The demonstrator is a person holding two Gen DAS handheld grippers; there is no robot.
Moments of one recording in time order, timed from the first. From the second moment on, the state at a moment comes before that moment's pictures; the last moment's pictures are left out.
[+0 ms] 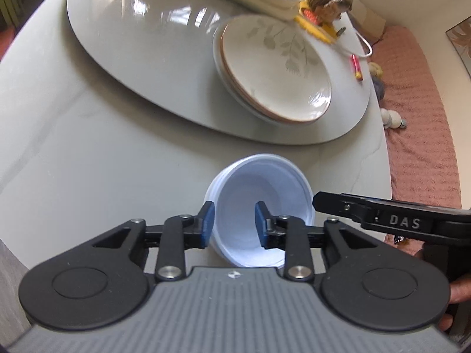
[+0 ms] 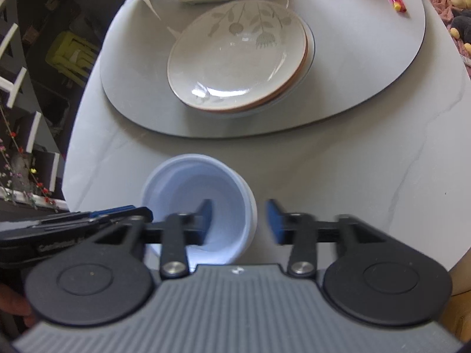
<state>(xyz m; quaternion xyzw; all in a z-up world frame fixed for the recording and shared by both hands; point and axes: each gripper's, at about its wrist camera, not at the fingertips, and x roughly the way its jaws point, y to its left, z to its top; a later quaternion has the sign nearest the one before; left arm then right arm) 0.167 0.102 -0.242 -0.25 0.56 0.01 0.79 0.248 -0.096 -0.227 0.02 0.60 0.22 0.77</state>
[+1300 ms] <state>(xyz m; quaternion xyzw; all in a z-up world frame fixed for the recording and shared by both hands) 0.175 0.112 -0.327 -0.36 0.58 -0.01 0.73 0.256 -0.121 -0.310 0.20 0.67 0.21 0.68</state>
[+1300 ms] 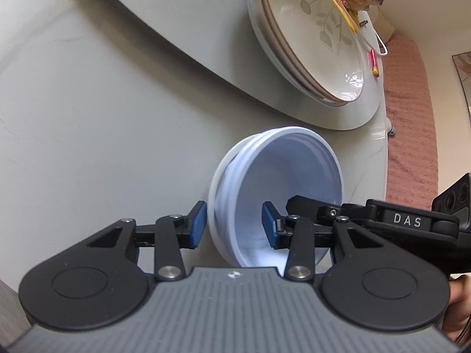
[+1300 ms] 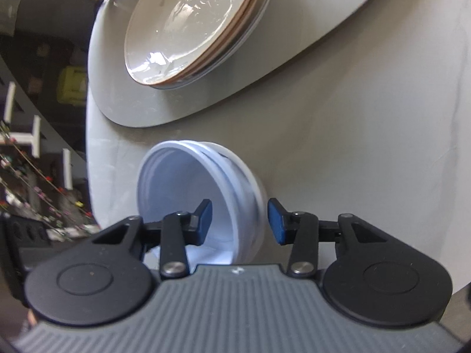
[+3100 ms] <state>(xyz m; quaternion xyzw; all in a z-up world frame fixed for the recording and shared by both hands) 0.280 0.125 -0.227 -0.31 0.50 -0.05 0.81 0.333 -0.126 -0.225 0.19 0.56 0.23 0.77</state>
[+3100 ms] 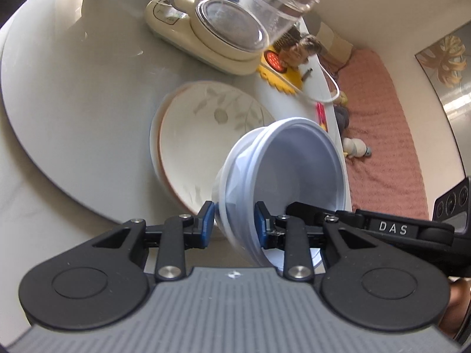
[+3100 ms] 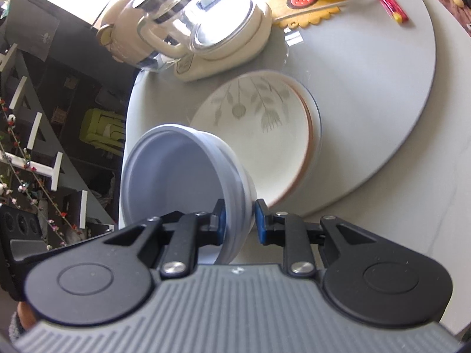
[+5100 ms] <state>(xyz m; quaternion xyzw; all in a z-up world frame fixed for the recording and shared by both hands) 0.217 0.115 -0.046 -0.14 0.37 -0.03 0.92 0.281 -0.149 -0.072 0.11 0.36 0.22 0.90</state>
